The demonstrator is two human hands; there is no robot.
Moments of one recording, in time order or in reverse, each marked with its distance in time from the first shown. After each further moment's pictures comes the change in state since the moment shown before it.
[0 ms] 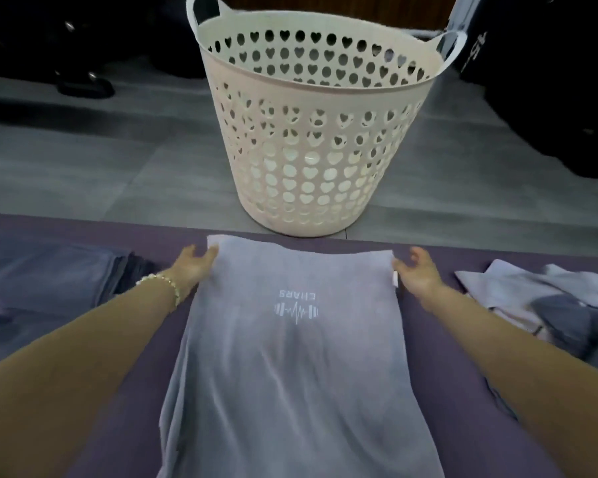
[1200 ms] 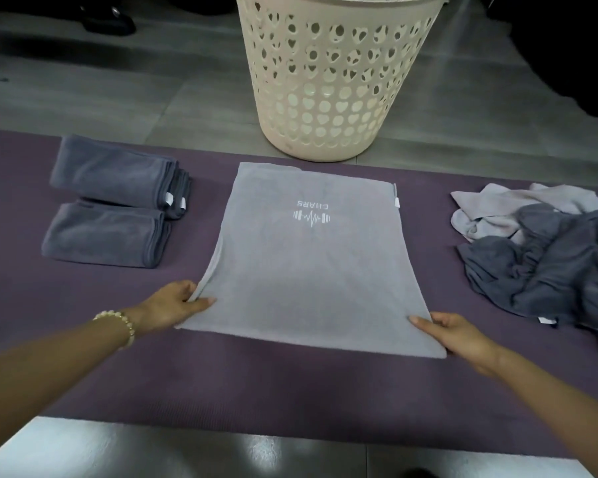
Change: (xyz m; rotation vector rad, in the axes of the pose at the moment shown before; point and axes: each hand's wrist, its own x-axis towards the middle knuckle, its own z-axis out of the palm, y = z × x) left_hand -0.202 -0.147 -0.083 0.543 -0.324 -0.008; right_hand -0.229 0.139 -0.096 -0.102 -0.559 0.218
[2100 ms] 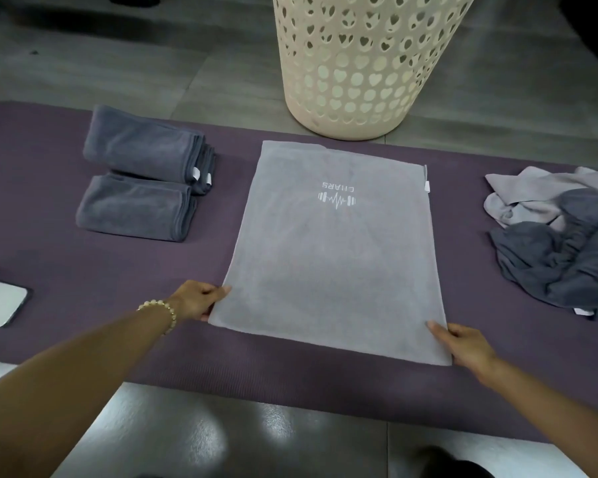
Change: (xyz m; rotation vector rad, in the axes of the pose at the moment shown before) left_hand 0.003 -0.041 0.027 -0.324 -0.038 -0.203; right_hand 0.008 0.044 0.041 0.030 0.247 0.080
